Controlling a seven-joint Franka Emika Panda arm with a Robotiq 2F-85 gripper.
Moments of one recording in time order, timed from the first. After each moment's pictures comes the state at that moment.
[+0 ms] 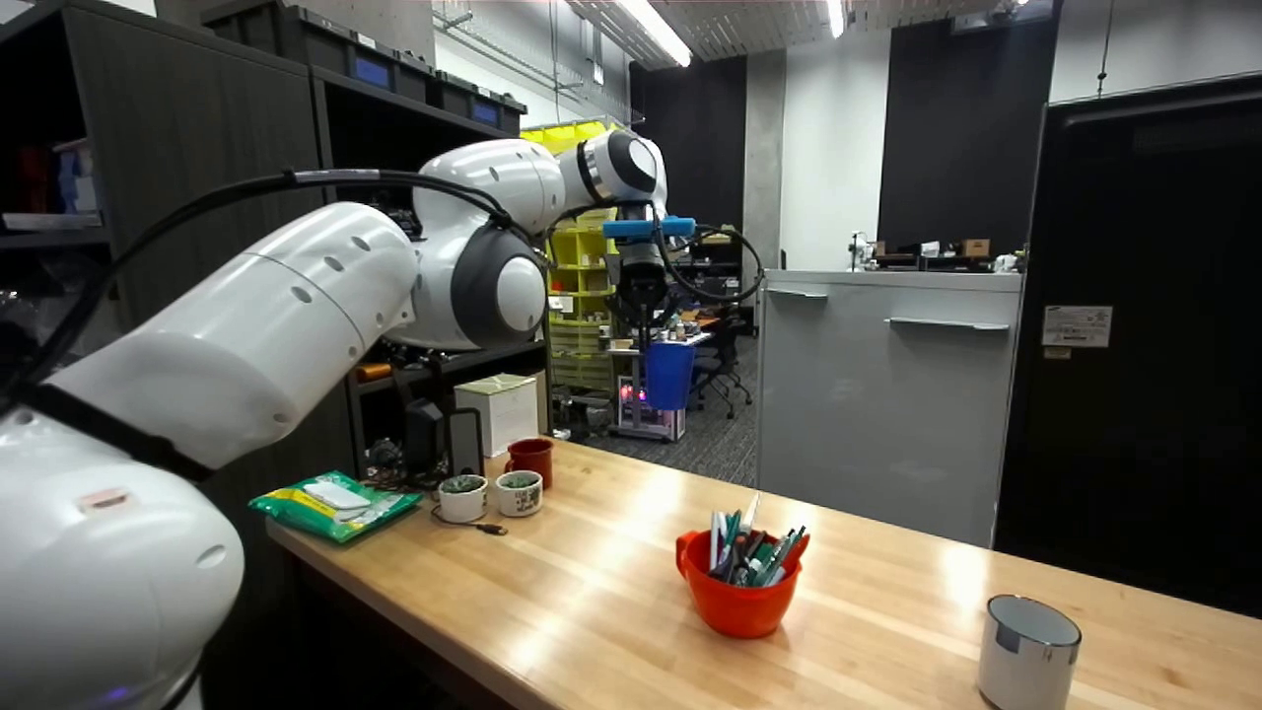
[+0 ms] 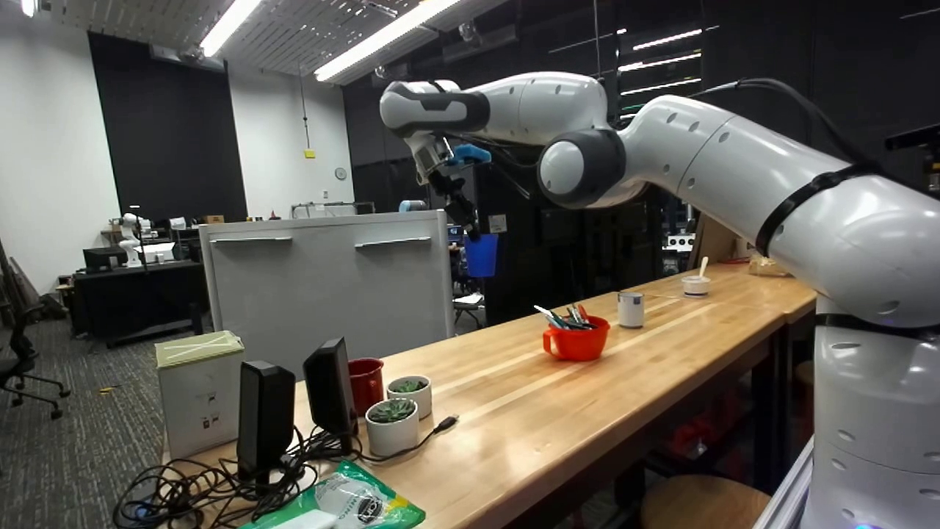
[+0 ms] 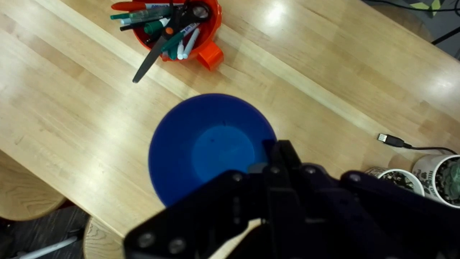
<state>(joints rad) 0.11 0.92 -0.05 -0.37 -0.22 0.96 -0.55</state>
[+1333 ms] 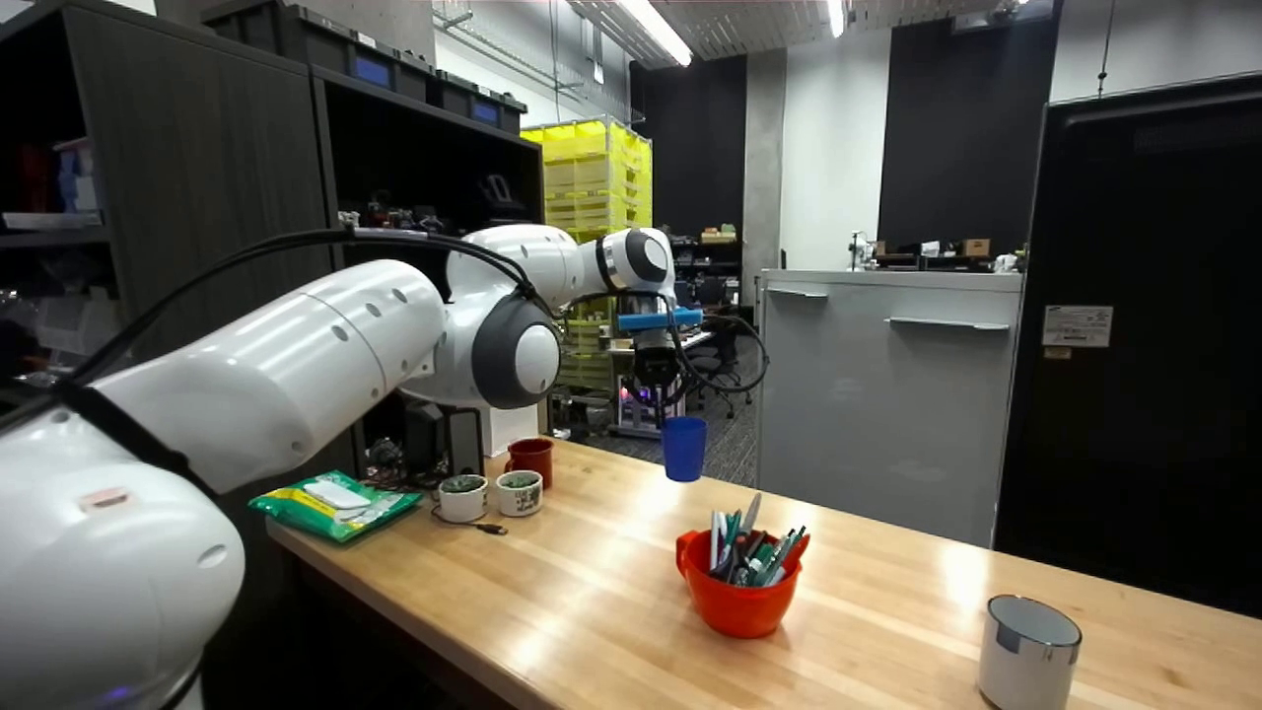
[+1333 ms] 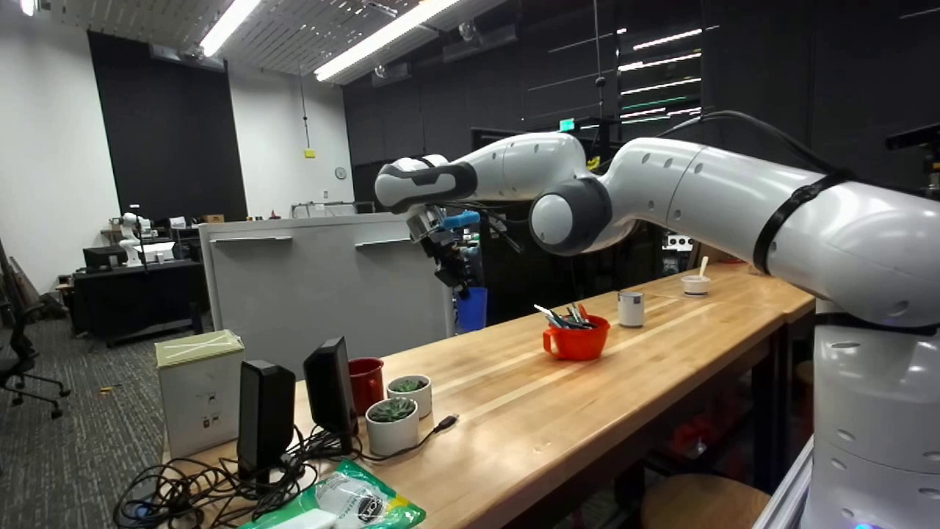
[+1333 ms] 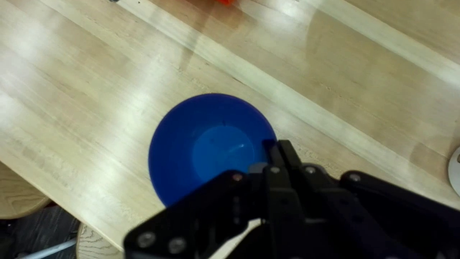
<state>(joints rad) 0.11 1.13 -0.05 -0.37 -0.23 1.18 -0.49</state>
